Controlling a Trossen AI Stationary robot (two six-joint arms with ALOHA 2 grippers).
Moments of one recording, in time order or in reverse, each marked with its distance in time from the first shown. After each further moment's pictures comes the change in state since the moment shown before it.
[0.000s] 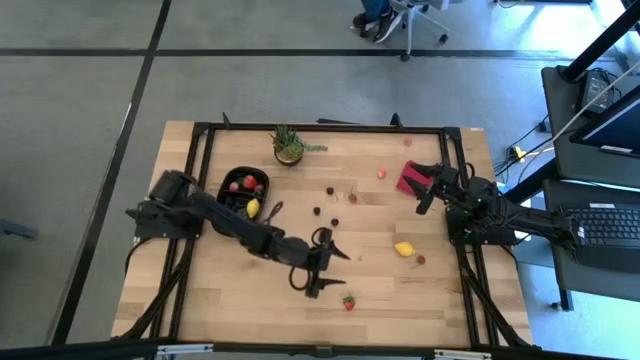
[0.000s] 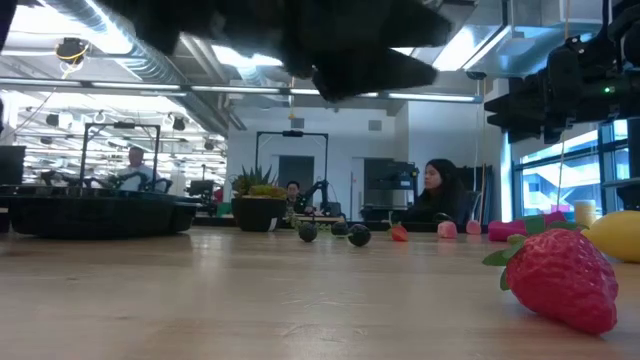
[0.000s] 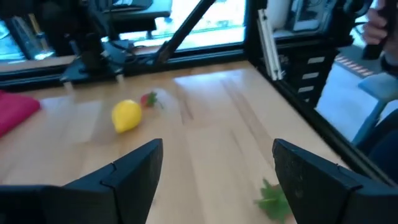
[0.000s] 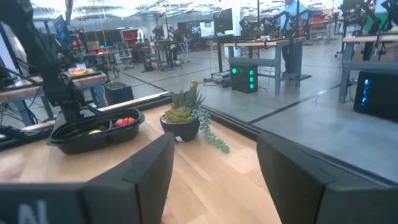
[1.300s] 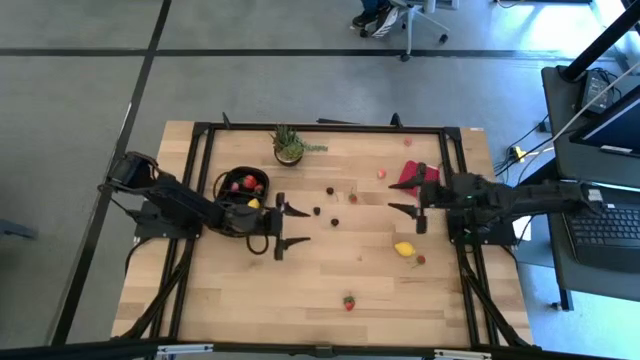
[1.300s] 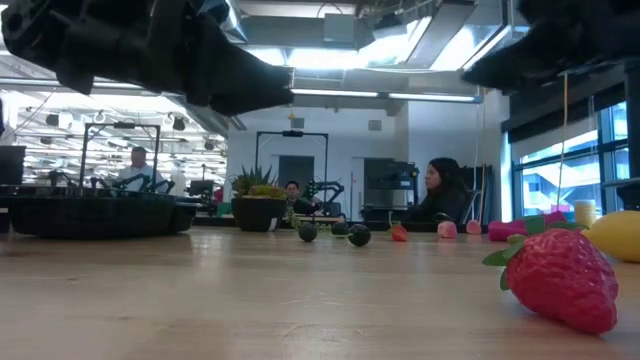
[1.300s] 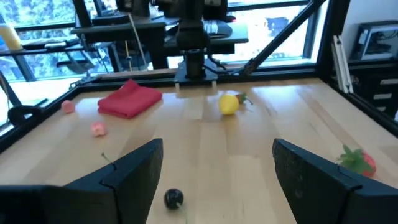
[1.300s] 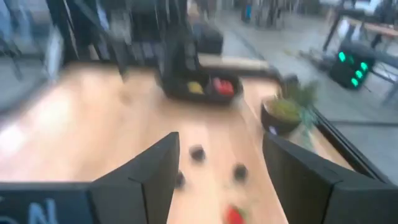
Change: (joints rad) left arm 0.105 -0.418 -0.582 0.308 -0.144 0.031; right arm 0.246 0.549 0.333 -0.044 -0.177 -0.239
